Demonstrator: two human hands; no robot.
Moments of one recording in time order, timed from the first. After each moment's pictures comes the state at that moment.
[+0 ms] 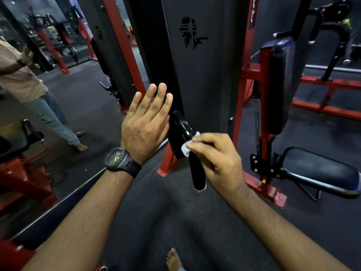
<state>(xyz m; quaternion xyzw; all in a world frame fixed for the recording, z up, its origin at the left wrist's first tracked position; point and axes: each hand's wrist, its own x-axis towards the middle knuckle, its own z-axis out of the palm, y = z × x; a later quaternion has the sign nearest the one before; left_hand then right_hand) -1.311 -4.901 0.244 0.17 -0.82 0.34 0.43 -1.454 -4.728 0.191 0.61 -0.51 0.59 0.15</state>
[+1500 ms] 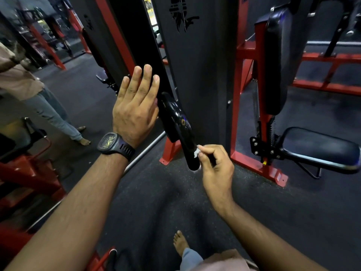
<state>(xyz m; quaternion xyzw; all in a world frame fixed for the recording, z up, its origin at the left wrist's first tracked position) -1.314 -4.901 0.241 0.18 -0.83 0.34 0.42 -1.423 -4.709 0.114 0.35 -0.61 0.70 -0.10</state>
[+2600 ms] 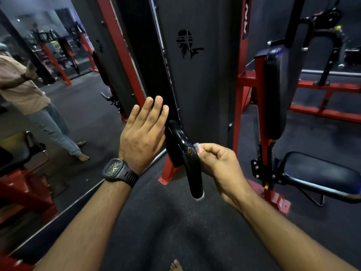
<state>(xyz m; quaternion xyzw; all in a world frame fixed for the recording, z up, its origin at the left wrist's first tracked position) -1.307 -4.904 0.241 0.16 -0.83 0.33 0.42 -1.465 -4.752 0.201 0.33 -0.50 0.69 -0.40</state>
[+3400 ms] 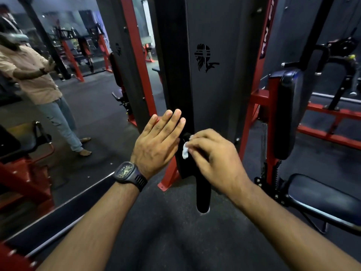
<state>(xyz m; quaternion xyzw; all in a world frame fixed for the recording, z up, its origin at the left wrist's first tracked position) -1.301 -4.911 0.241 0.14 -0.84 0.32 0.42 -1.455 -4.767 0.259 0.67 -0.56 0.48 0.05</state>
